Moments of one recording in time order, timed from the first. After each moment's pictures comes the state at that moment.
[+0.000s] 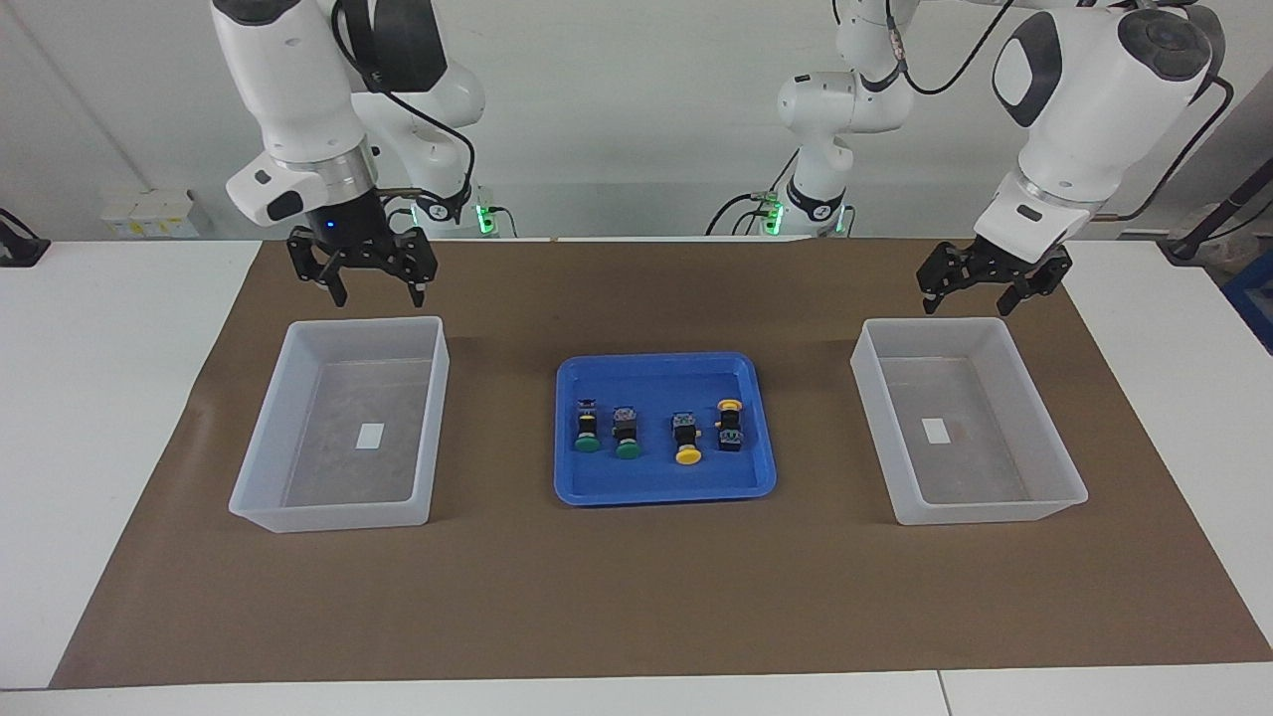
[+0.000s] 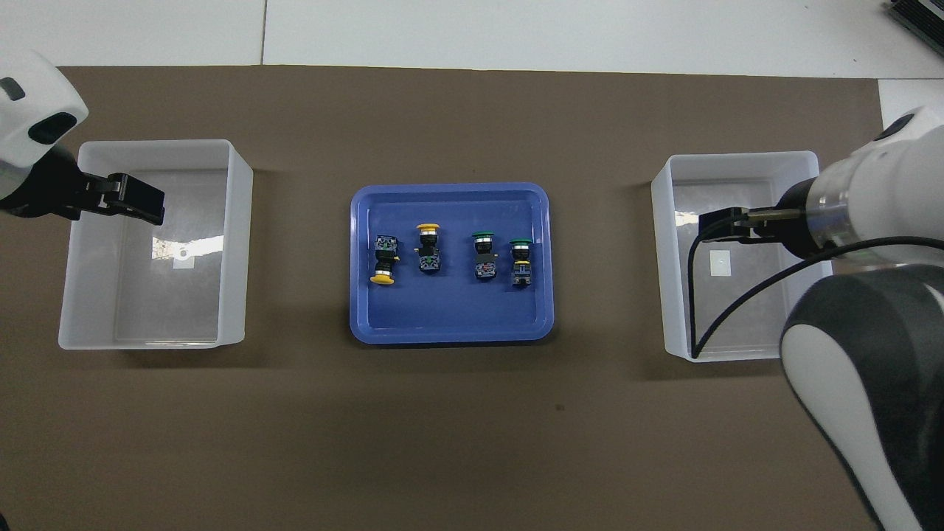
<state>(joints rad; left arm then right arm) -0.09 0.10 -0.02 -1.51 0.01 1.60 0.01 0.11 -0.04 0.08 -1.78 -0.02 1.85 0.23</state>
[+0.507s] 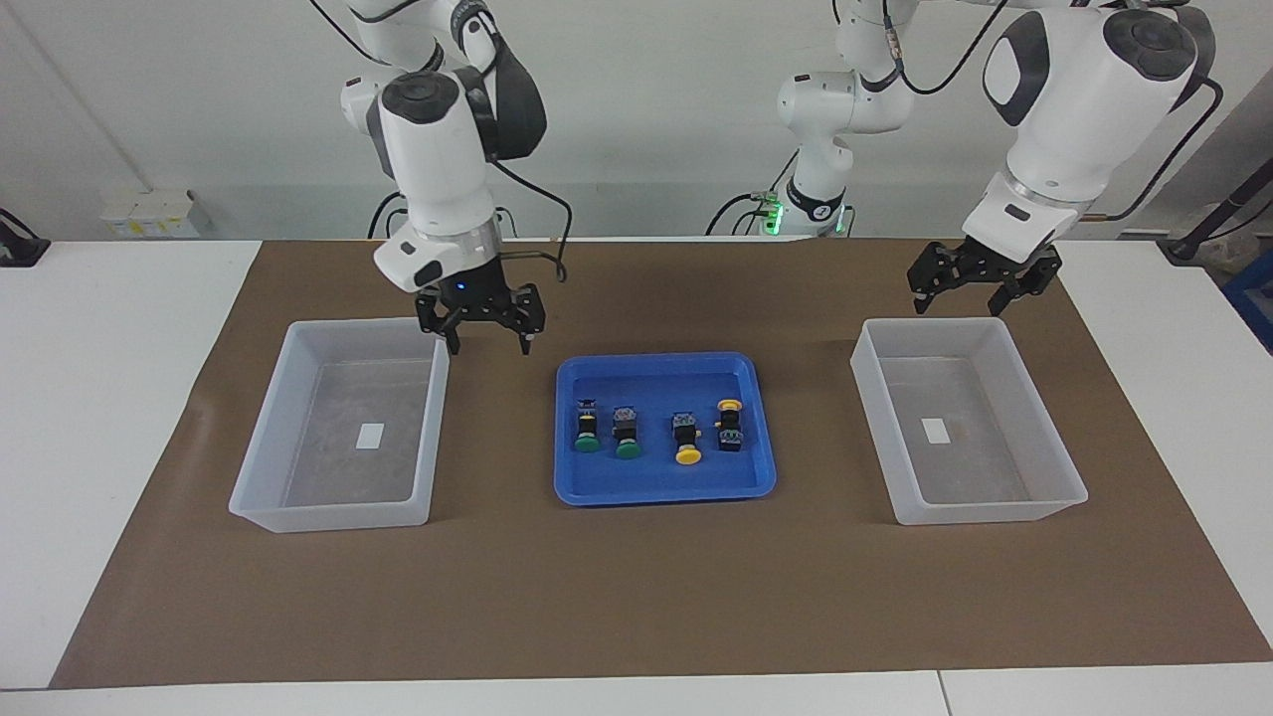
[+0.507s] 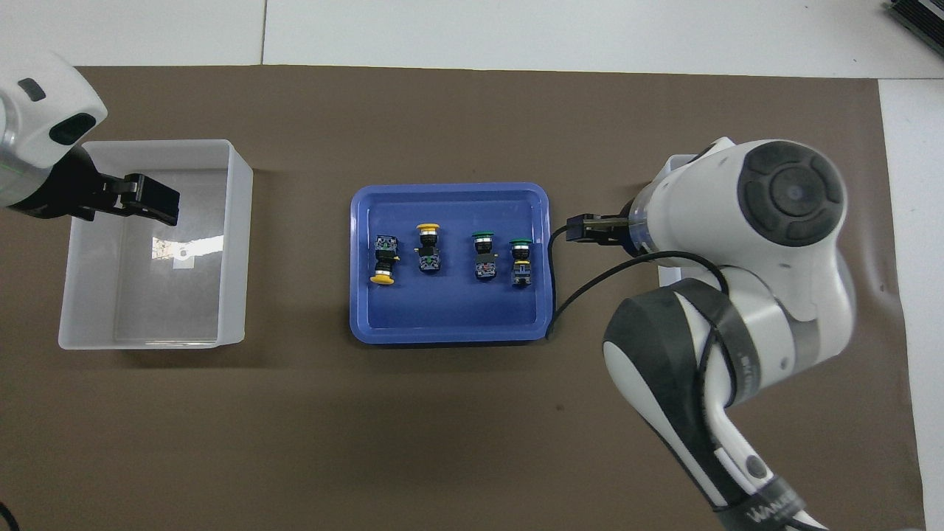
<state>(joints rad) -0.12 0.10 -0.02 -1.51 0.01 1.60 -0.03 0.29 0.12 0.08 -1.82 -0.03 2.08 0.44</state>
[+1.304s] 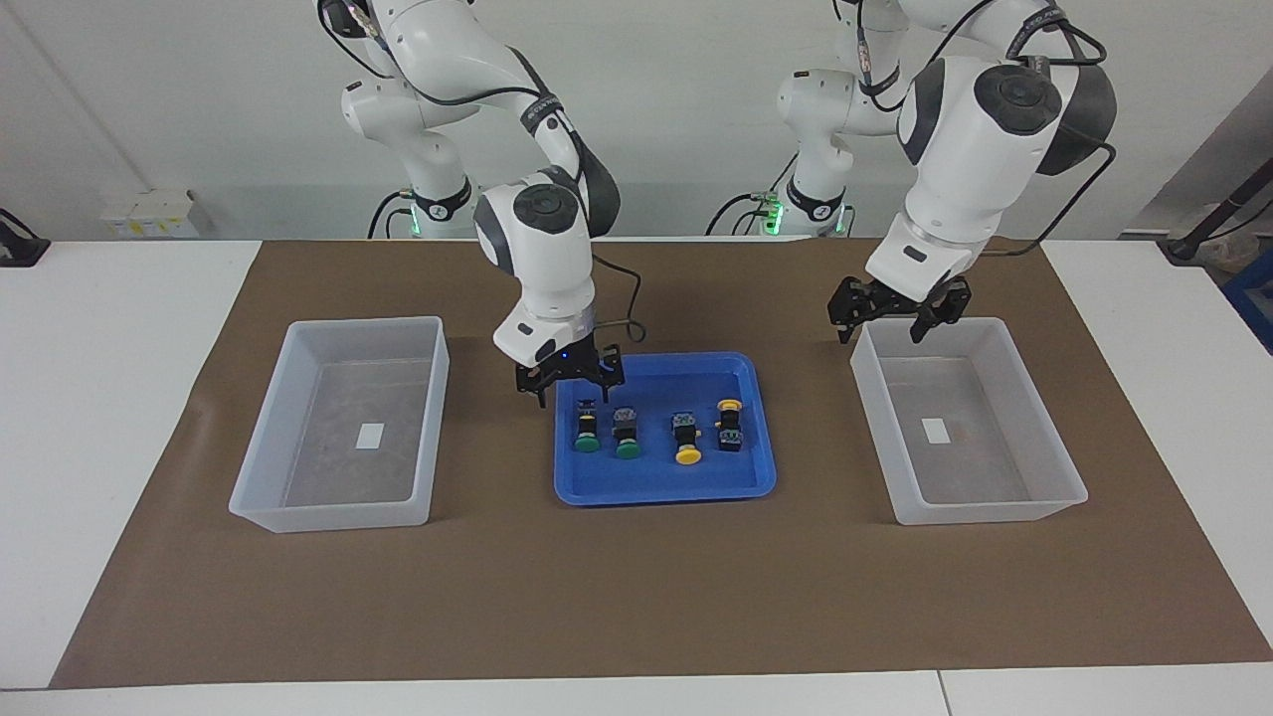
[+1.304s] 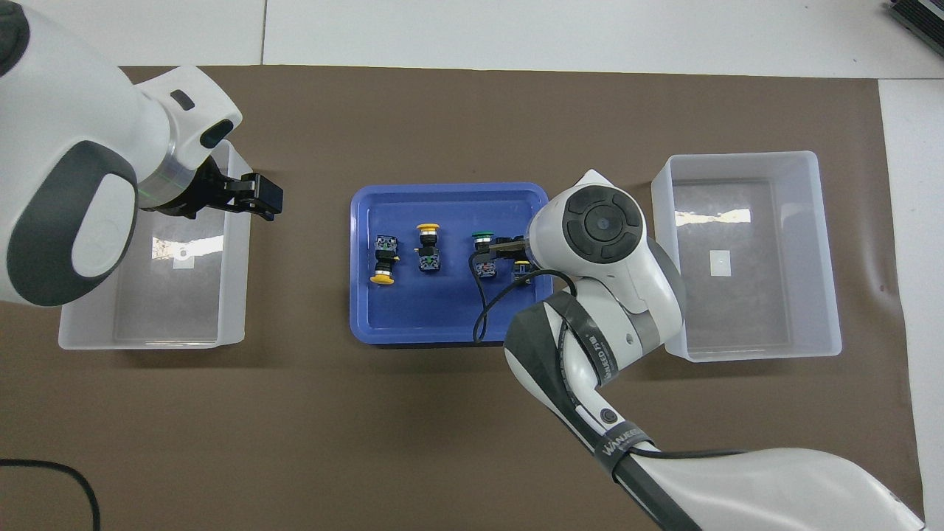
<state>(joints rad) -0.26 0.17 -0.03 -1.56 0.01 1.73 -0.21 0.39 0.32 0.08 -1.82 -0.08 2.26 0.48</state>
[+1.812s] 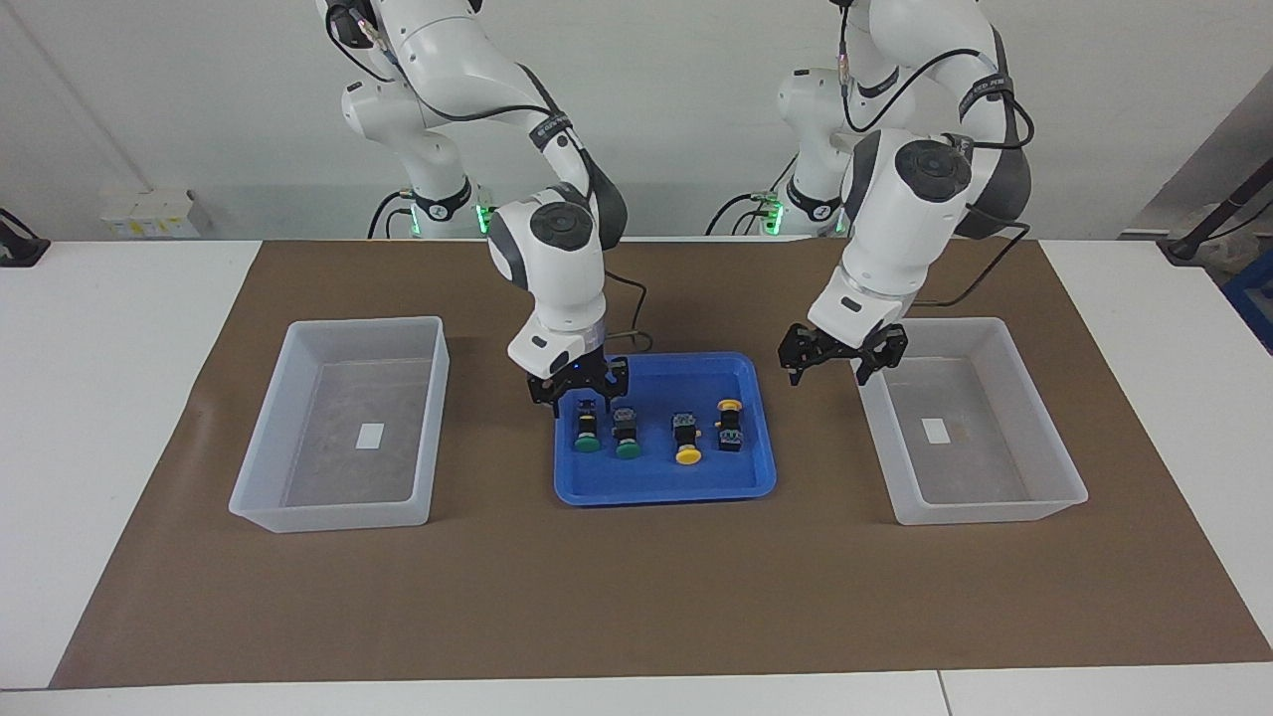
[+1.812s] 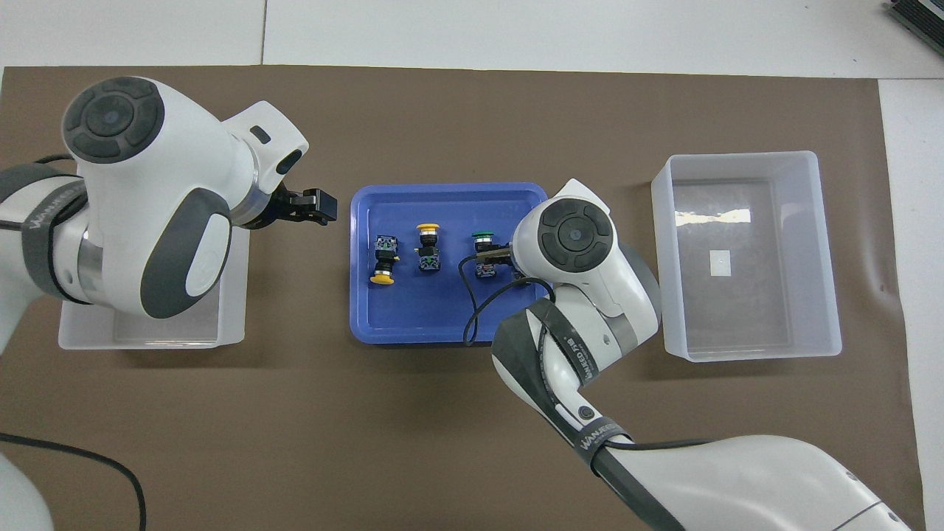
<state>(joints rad) -0.30 0.20 -0.03 -1.74 -0.02 2.00 -0.26 0.42 0.37 0.08 -1.83 -0.13 2.31 0.53</state>
